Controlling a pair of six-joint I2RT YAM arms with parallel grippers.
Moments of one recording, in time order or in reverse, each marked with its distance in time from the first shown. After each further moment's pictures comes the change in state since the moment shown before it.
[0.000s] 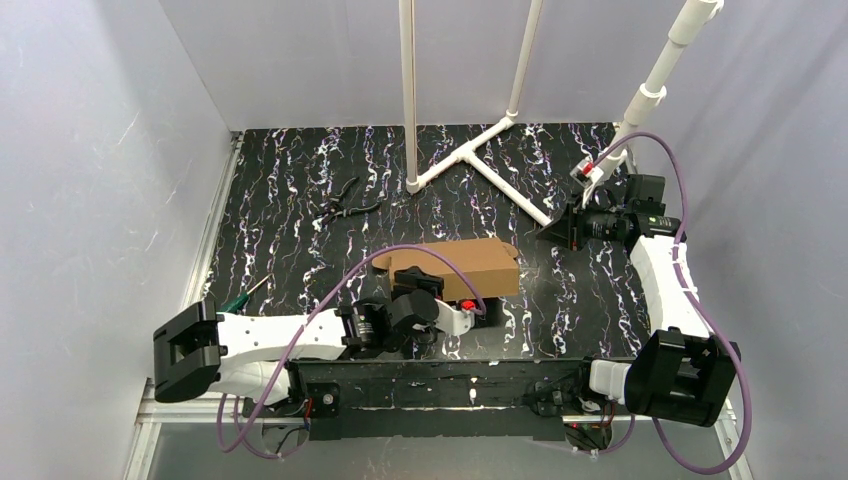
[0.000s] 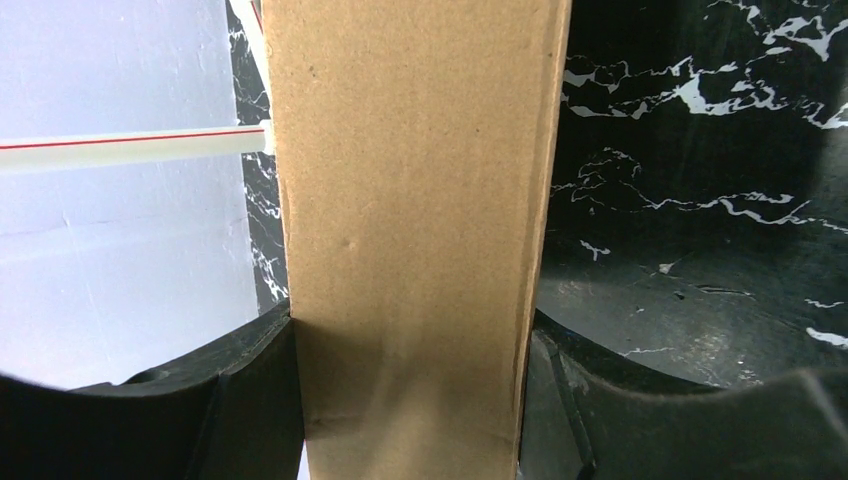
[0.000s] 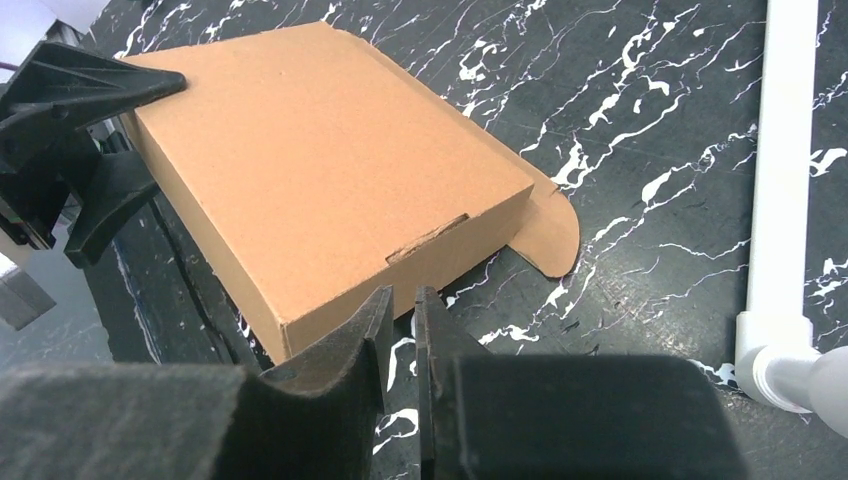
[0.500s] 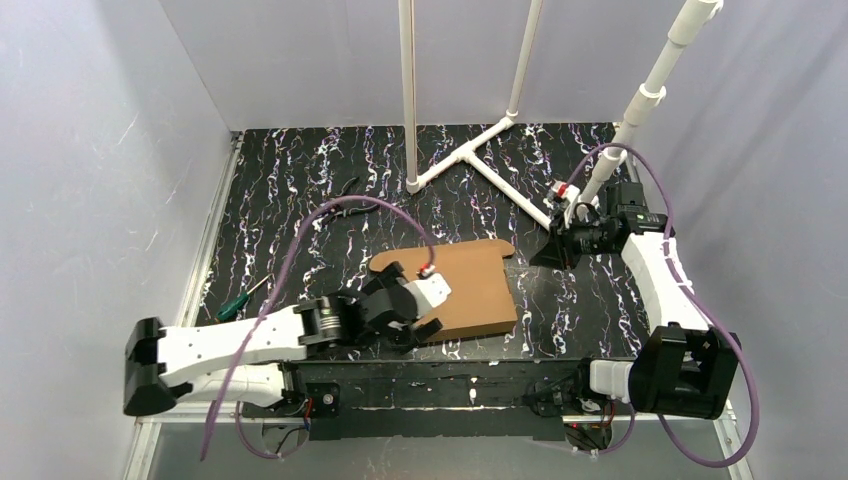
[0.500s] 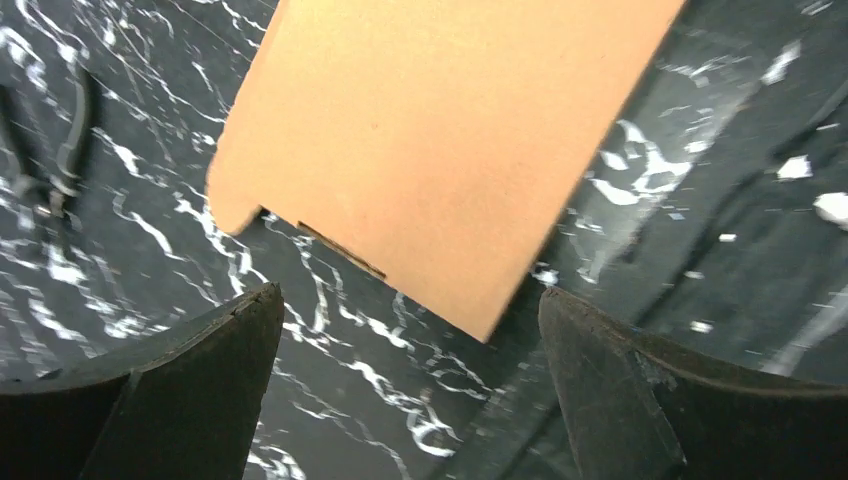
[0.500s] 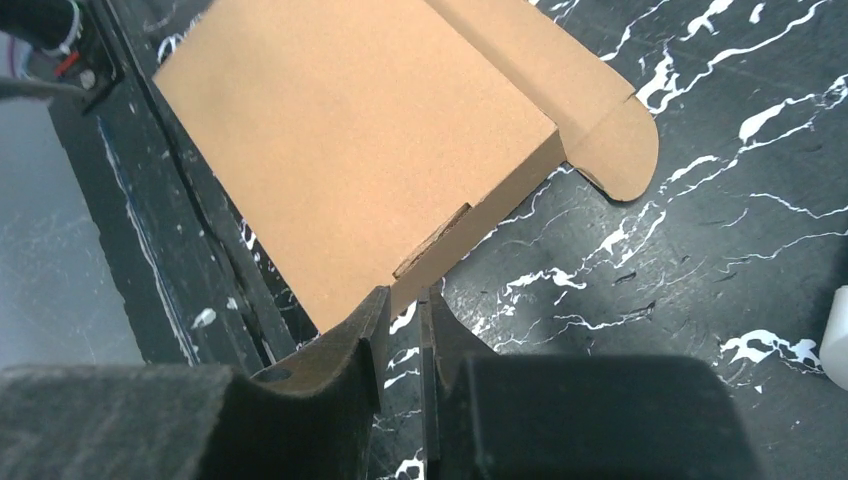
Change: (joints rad) left arm -0.027 -0.139 0.154 -0.460 0.117 -0.737; right arm 0.064 0.024 0.001 -0.253 0.066 -0.262
